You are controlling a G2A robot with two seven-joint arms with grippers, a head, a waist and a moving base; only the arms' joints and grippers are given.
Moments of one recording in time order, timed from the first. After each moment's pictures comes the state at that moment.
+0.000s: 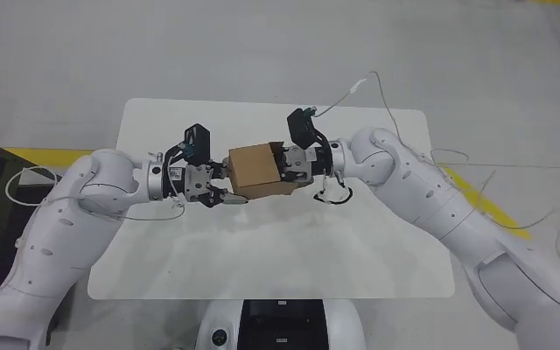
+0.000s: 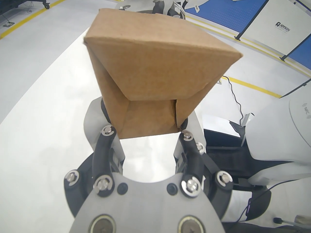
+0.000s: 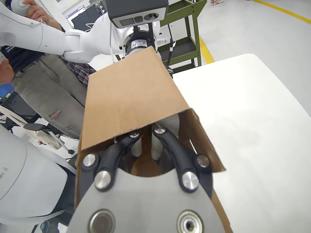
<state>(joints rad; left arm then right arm) 1.16 -0.72 -1.26 -1.76 0.34 -0.97 -0.67 -0.47 -1.22 0.42 -1.19 -0.27 -1.01 0.25</state>
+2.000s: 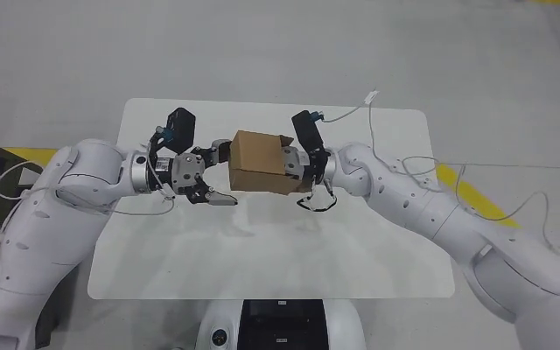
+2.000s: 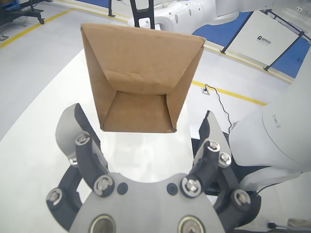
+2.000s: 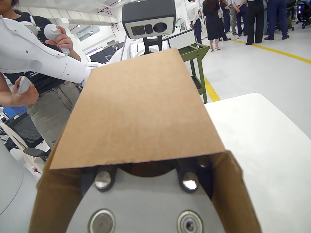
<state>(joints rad) 1.15 -0.68 -1.30 -1.78 0.12 -0.97 -0.72 -0.40 -1.25 0.17 -1.12 -0.45 -1.01 -0.41</state>
